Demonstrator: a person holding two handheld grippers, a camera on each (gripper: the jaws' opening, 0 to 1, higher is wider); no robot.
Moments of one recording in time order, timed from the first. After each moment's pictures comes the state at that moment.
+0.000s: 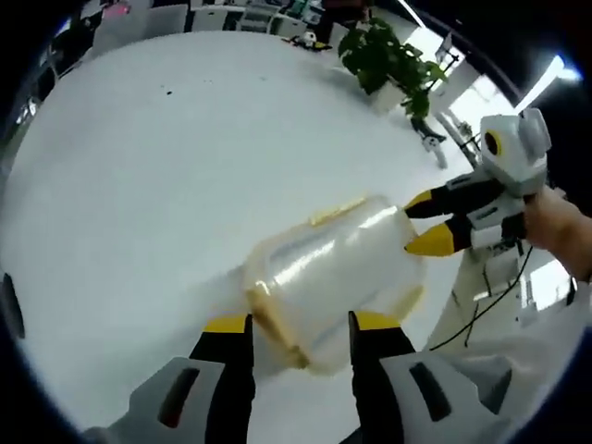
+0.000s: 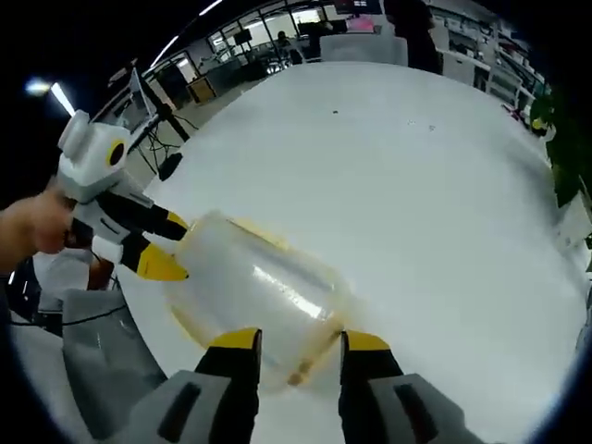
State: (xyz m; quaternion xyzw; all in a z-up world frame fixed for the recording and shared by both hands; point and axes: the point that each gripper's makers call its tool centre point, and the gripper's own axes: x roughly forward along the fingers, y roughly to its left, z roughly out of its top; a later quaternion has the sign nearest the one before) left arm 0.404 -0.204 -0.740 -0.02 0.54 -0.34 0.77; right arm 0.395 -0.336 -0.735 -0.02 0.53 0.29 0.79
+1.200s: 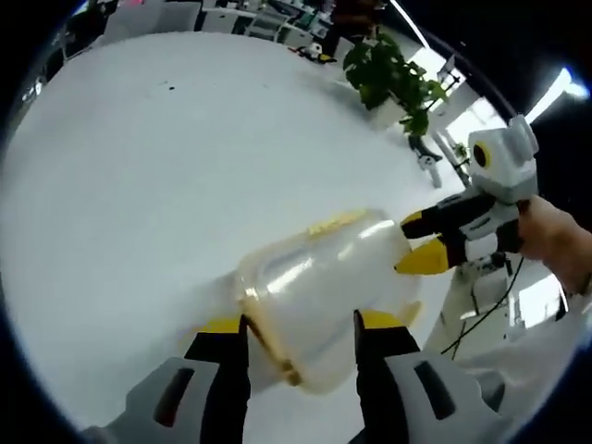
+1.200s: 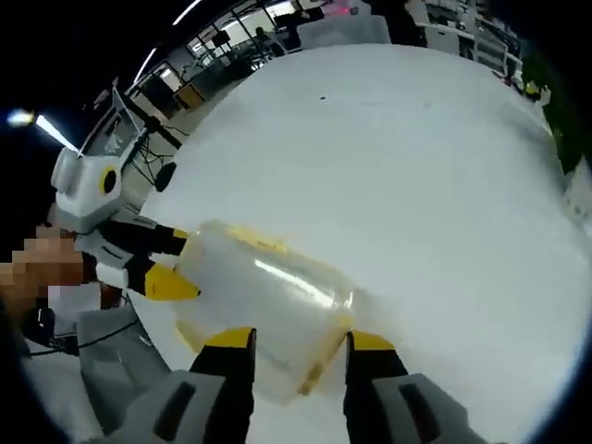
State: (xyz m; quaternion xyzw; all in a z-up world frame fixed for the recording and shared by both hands) left arm 0.407 -0.214 -0.742 -0.05 0.51 -0.36 0.78; right arm 0.396 -0.332 -0.738 -0.01 0.54 0.30 0.78
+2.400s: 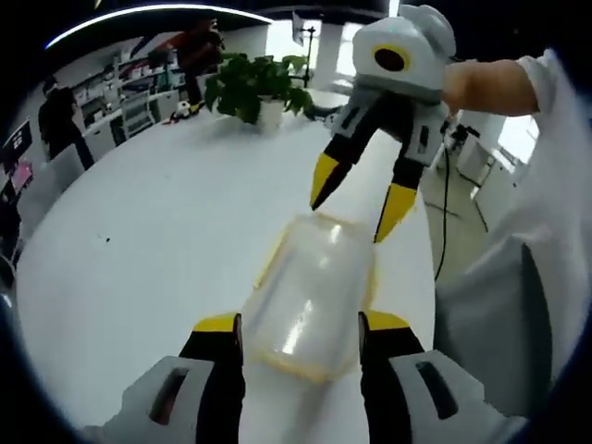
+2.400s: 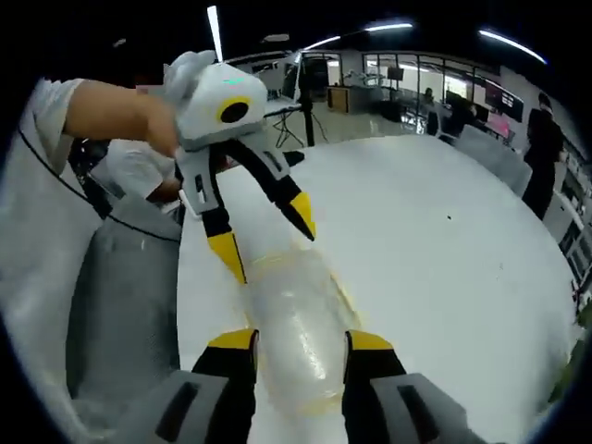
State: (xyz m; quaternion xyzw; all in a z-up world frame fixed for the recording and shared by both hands) left arm 0.392 -0.227 -0.686 0.18 0.34 -0.55 0.74; right arm 0.375 -0.283 -0.676 -0.22 0.35 0.56 0.72
